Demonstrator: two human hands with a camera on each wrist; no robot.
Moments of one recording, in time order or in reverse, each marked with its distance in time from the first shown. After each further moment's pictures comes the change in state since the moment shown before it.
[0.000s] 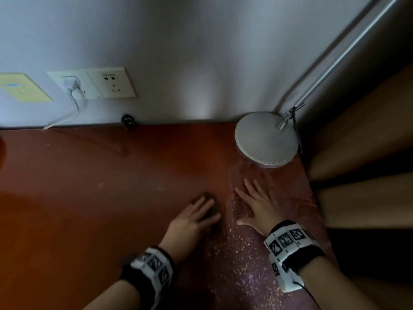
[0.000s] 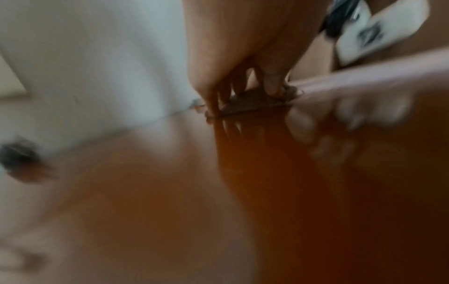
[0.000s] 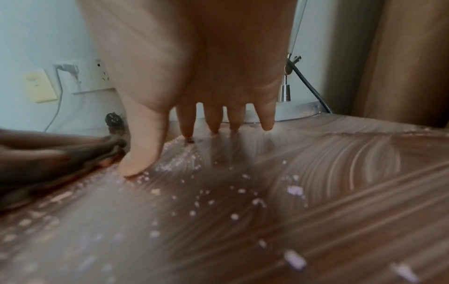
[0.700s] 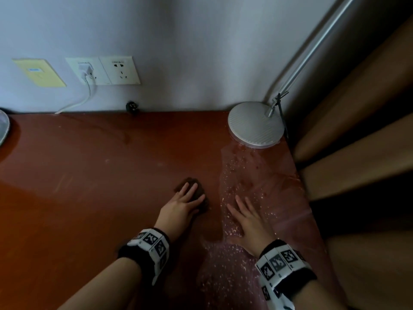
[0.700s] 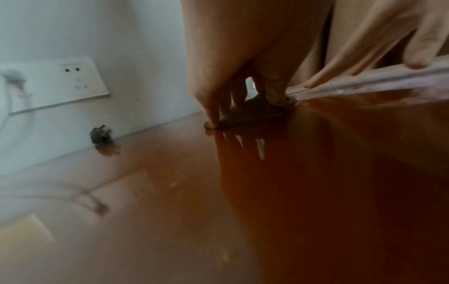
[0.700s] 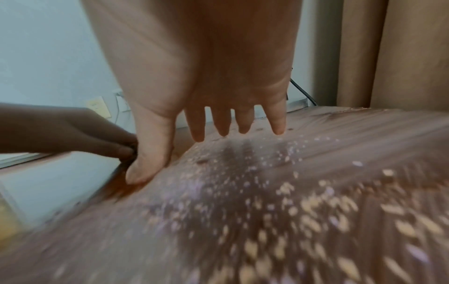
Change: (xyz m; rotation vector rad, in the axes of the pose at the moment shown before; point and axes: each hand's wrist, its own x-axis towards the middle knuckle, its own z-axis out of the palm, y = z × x) left_hand -0.040 0.029 0.011 -0.064 0.014 -0.202; right_hand -0.095 -0.032 0.059 0.040 -0.051 0.012
